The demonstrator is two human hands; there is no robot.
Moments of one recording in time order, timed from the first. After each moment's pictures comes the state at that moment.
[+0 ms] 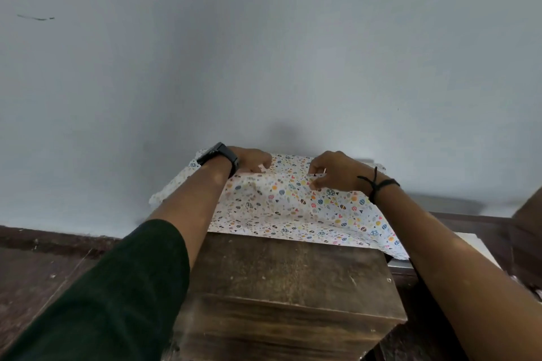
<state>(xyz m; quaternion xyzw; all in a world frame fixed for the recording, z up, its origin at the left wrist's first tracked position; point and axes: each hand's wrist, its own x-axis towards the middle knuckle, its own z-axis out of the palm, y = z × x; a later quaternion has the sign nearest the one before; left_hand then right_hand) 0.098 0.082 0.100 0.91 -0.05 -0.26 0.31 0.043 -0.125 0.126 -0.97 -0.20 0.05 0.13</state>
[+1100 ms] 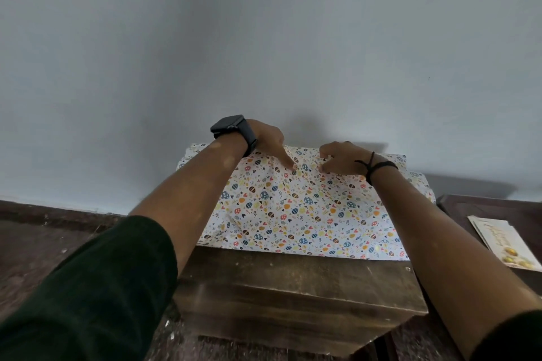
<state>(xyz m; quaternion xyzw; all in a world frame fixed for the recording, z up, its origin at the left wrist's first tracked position) 0.128 0.065 0.093 0.96 -0.18 -0.21 0.03 0.097 -0.124 0.075 -0.98 -0.14 0.12 0.06</state>
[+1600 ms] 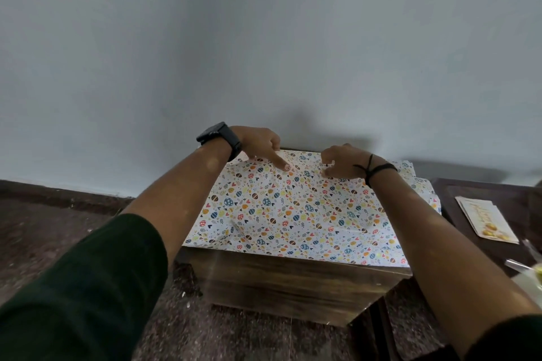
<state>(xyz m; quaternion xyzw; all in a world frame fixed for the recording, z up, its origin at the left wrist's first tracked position) 0.067 0.098 0.085 0.93 -0.17 -0.24 0.20 0.041 -0.125 0.077 -0.97 -0.19 0.13 0.00</state>
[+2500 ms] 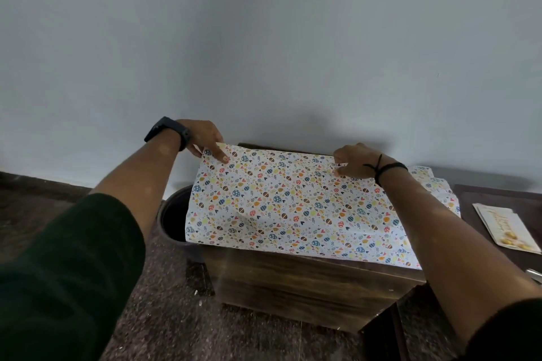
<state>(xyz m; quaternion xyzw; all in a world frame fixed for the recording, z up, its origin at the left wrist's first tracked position) 0.045 0.217 0.105 0.94 0.04 -0.24 0.25 0.052 -0.126 0.074 -0.98 -0.18 0.10 0.02</state>
